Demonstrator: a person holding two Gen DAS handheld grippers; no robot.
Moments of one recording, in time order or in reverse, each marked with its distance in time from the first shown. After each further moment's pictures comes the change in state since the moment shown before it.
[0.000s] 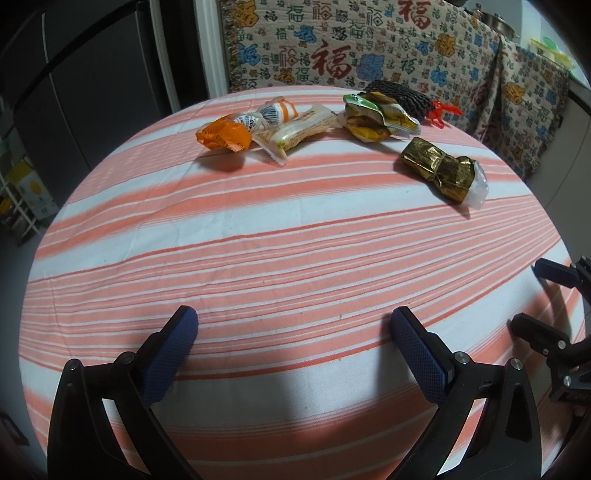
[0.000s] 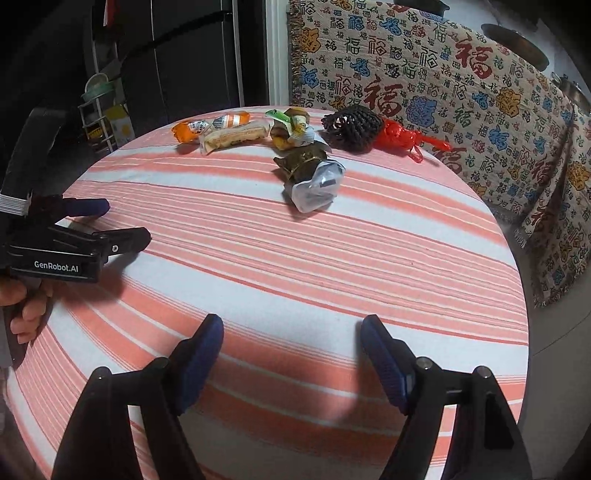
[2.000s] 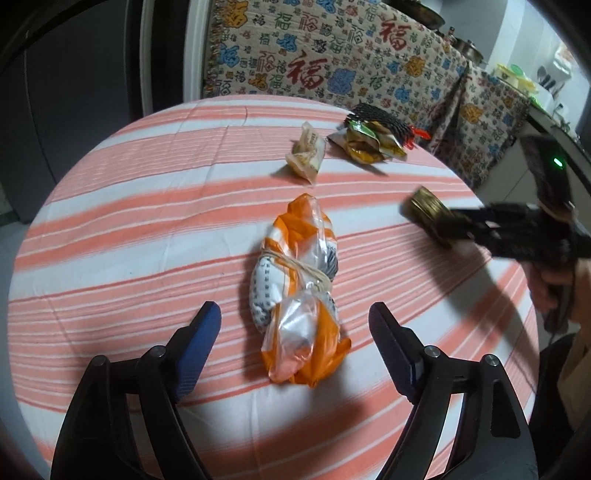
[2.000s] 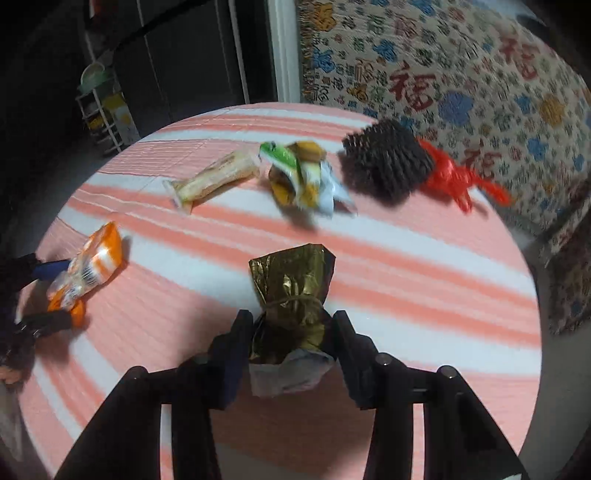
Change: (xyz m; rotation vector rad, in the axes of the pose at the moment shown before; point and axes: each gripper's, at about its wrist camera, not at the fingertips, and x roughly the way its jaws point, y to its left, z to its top) left arm -0.013 0.064 0.004 -0.017 -0.003 -0.255; right arm 0.051 0.000 0.093 0.021 0.130 0.083
